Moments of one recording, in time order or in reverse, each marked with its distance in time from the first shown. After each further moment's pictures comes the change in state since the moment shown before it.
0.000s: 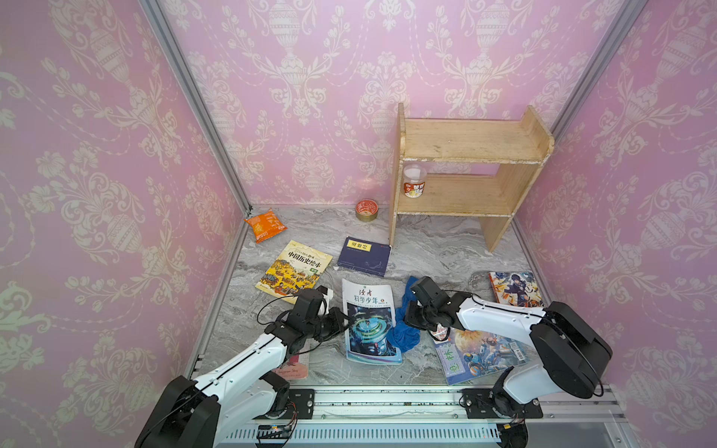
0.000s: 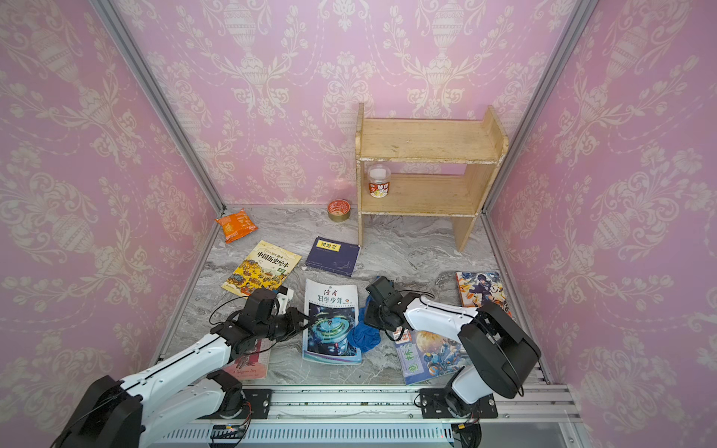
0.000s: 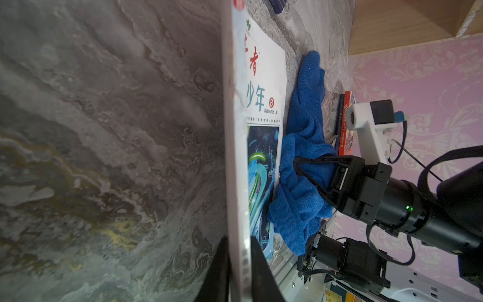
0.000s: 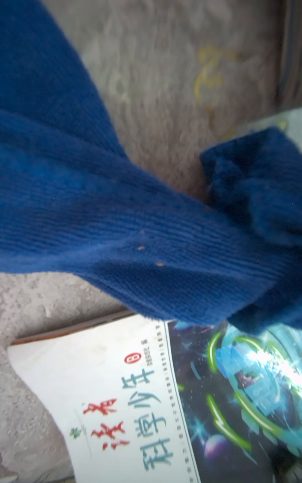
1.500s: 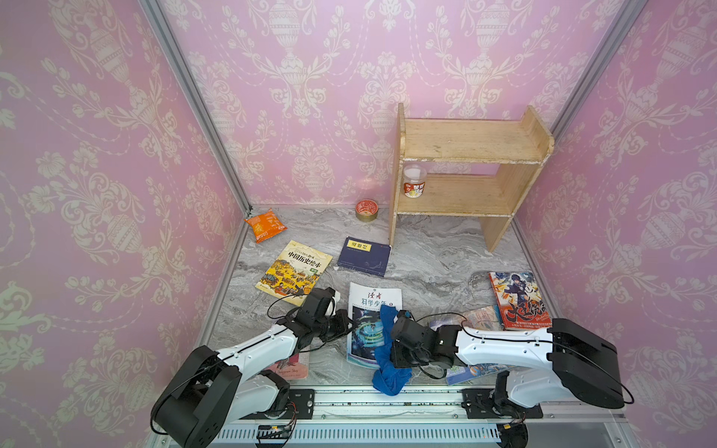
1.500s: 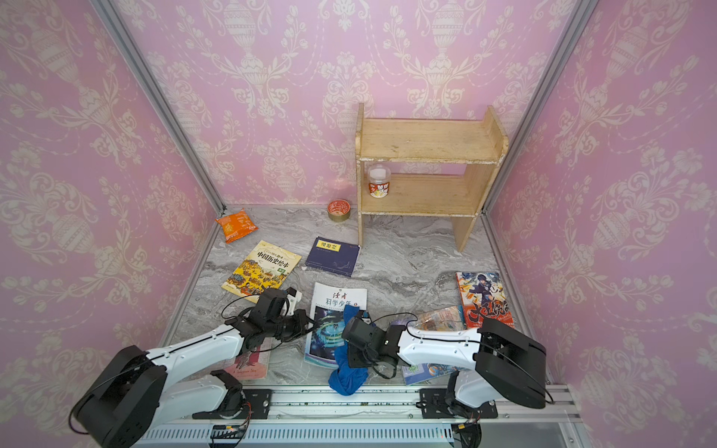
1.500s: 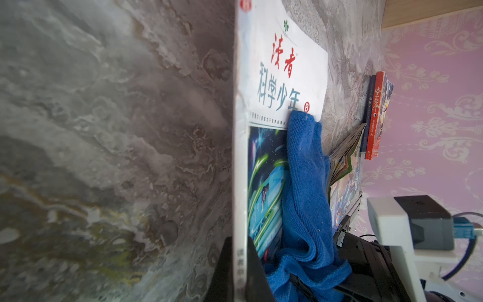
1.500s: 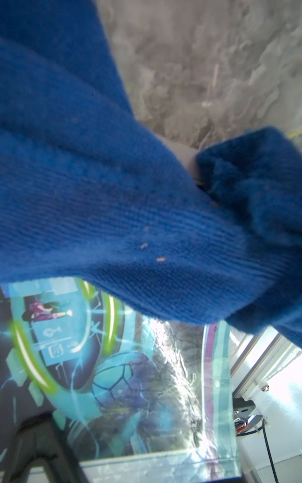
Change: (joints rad) left arm -0.038 0.177 0.008 0.096 -0.016 0.051; right arm 0.417 -0.097 -0.108 0.039 0.039 0.106
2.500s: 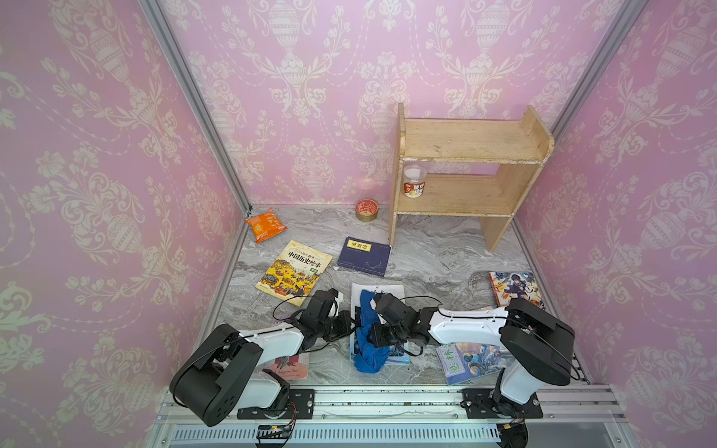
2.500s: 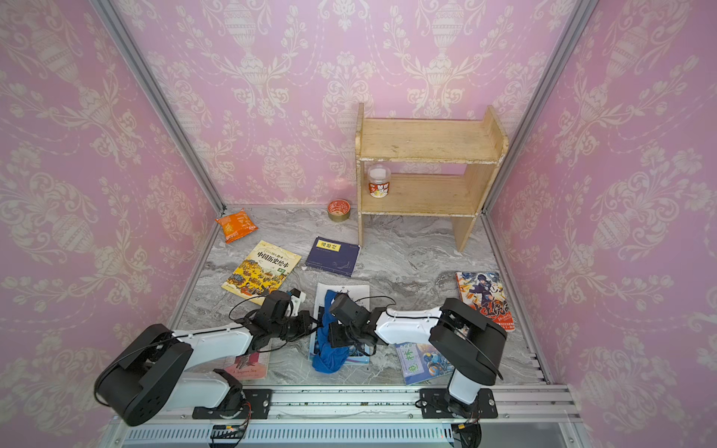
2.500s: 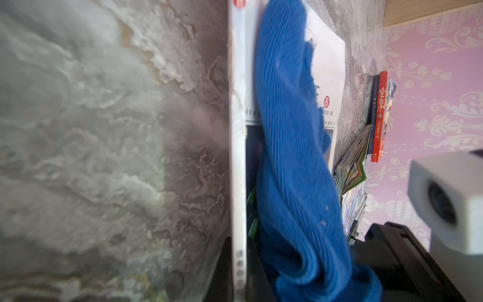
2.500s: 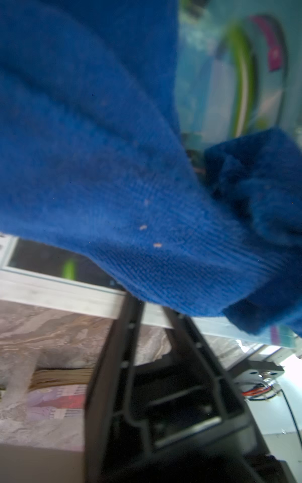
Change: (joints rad) left arm -0.007 0.157 -0.042 0.224 0.011 0.013; right arm -0.131 0.238 0.128 0.243 -0.156 -0.207
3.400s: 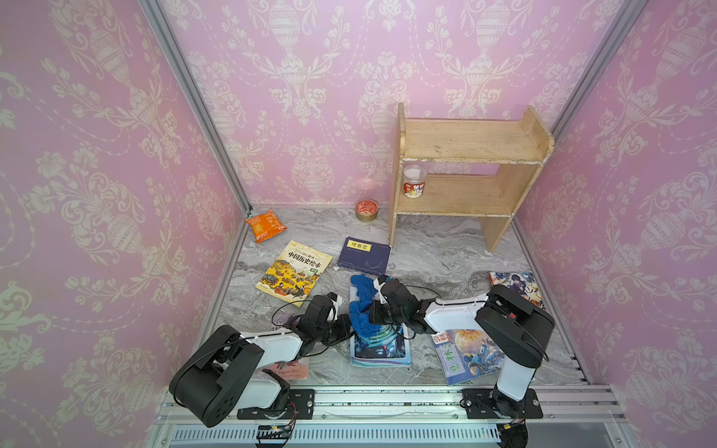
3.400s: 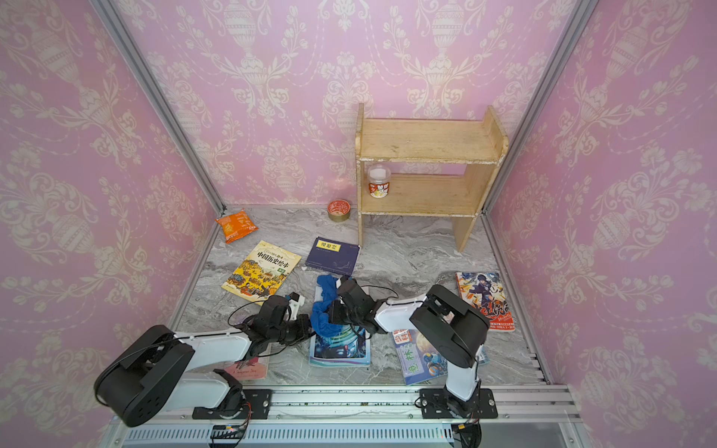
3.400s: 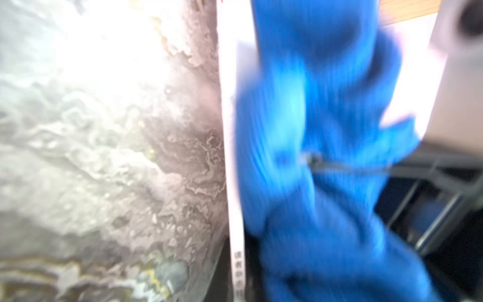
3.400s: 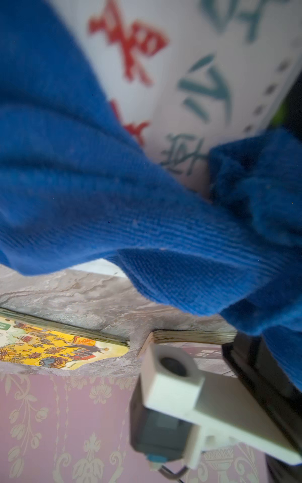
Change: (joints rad) left arm -0.007 -0.005 -0.070 0.106 0.002 -0.043; right arm -0.105 0.102 -0.039 0.338 0.020 0.084
